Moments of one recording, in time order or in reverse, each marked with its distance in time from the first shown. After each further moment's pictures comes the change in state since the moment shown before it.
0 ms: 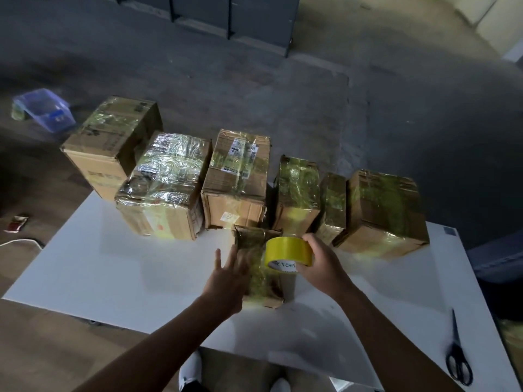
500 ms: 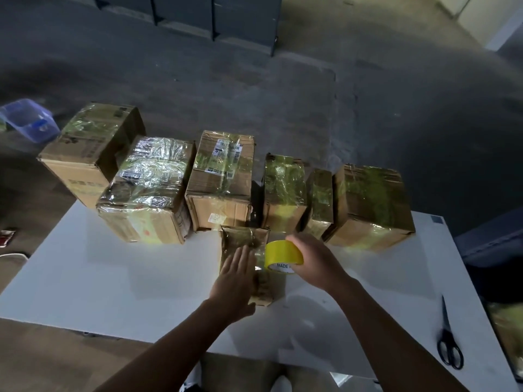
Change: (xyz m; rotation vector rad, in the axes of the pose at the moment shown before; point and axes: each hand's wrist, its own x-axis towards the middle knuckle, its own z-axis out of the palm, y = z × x) left_hand 0.015 0.029 0.003 -0.172 0.079 0.020; right_hand -0.001 0.009 -0.016 -0.235 -0.051 -0.139
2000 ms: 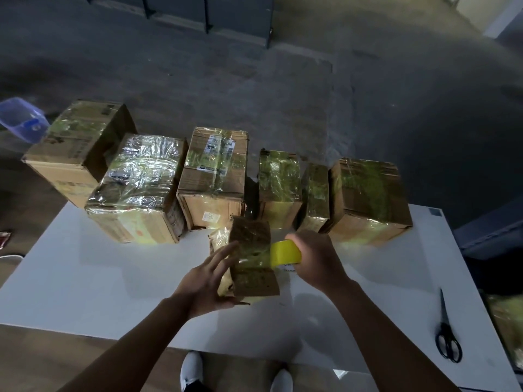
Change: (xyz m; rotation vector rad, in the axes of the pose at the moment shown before) left_hand -0.018 -0.054 -0.006 -0.292 0.229 0.194; right_hand -0.003 0.004 -0.002 -0.080 0.115 -0.052
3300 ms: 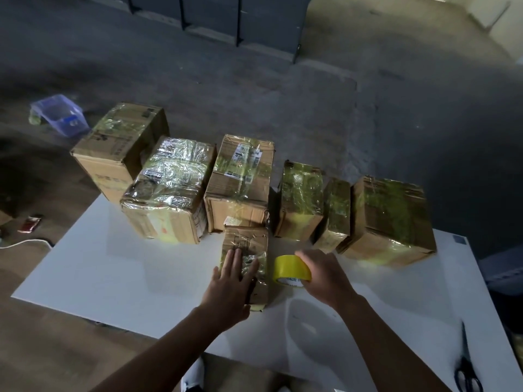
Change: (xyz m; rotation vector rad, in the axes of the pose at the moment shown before) left_hand -0.001 0.024 0.018 0.257 -0.204 -0.304; right_hand 0.003 0.008 0.028 -0.031 -0.140 -0.045
